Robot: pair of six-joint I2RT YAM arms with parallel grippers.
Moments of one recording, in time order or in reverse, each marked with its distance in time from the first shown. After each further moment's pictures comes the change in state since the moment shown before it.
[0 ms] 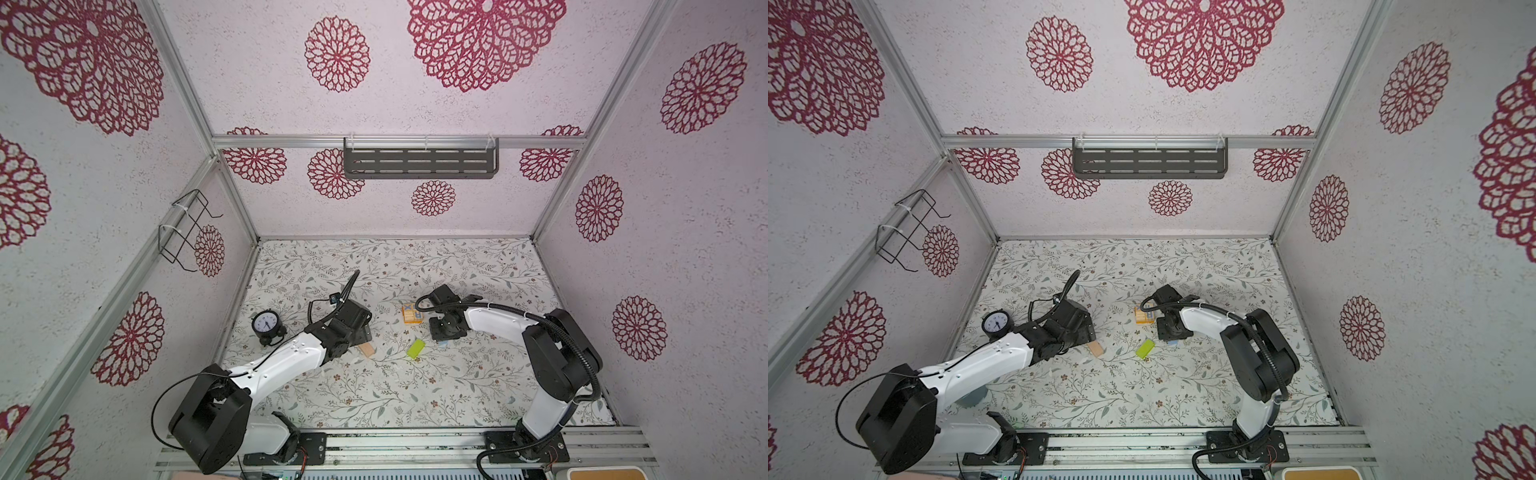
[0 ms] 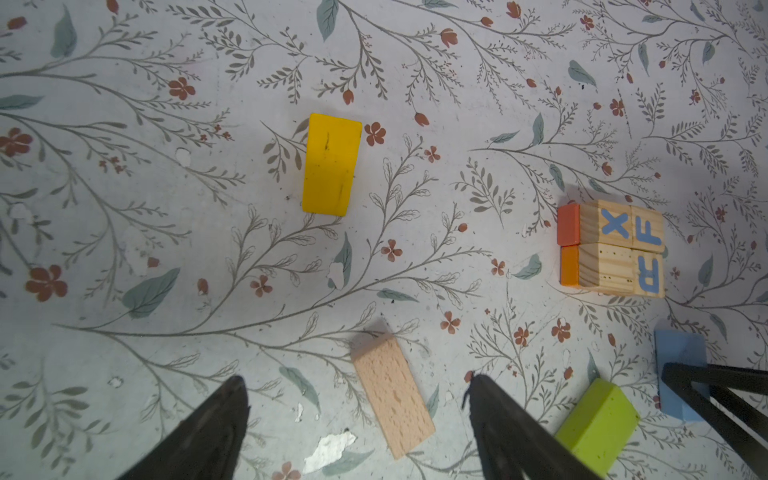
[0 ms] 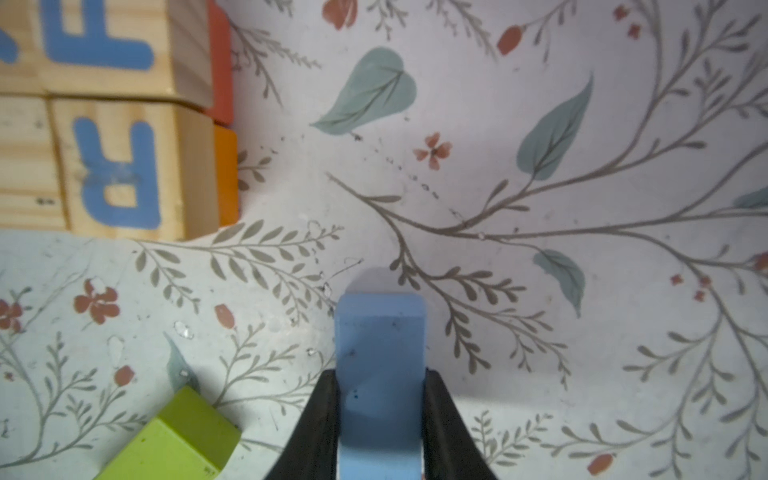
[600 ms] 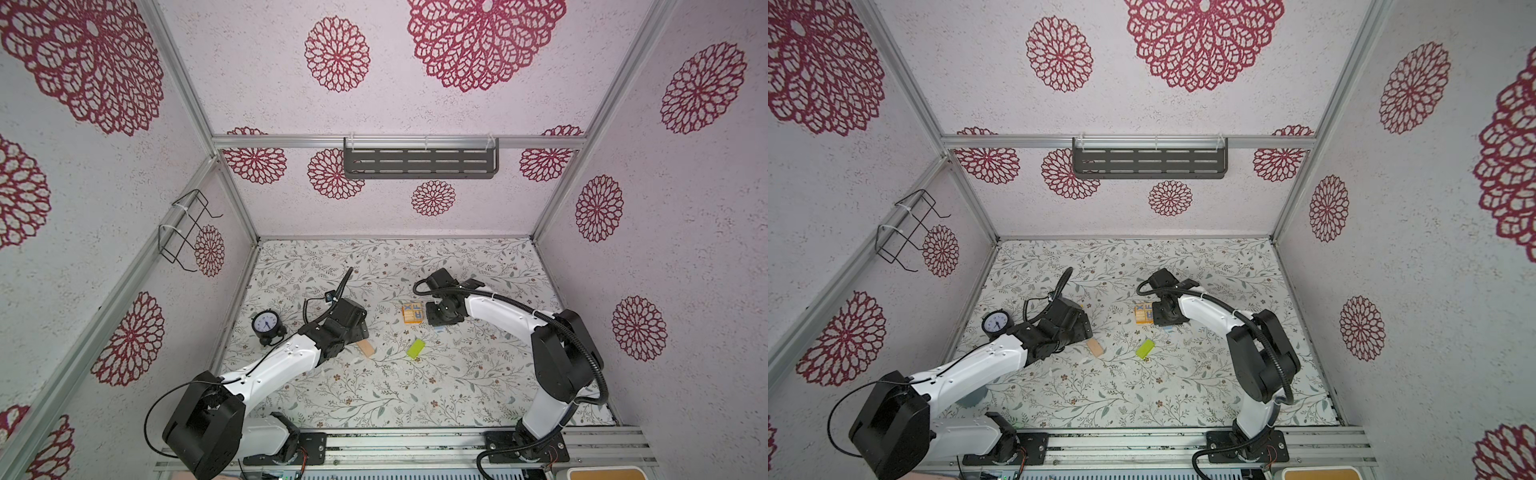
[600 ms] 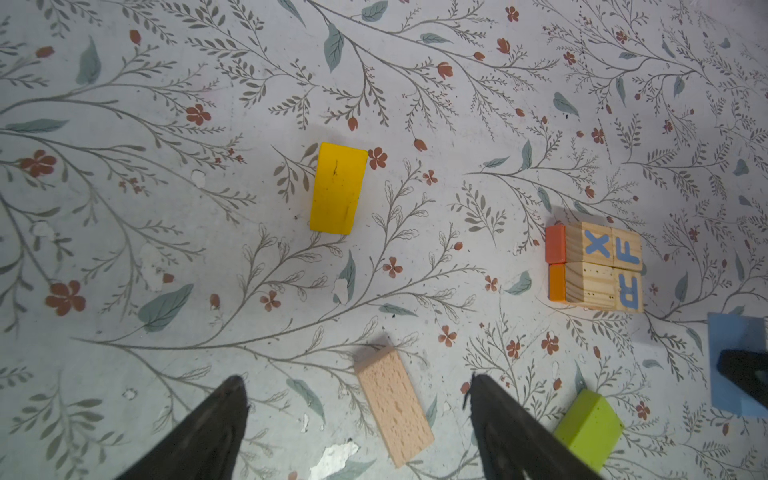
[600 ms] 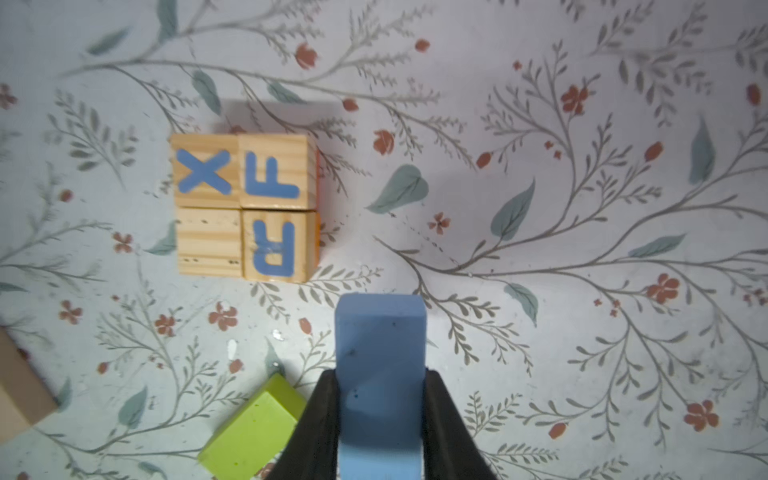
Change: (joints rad) left arm 0.037 -0.038 -0.007 0.023 0.008 0.026; right arm 0.005 -0.007 0.218 -0.146 0.002 0.003
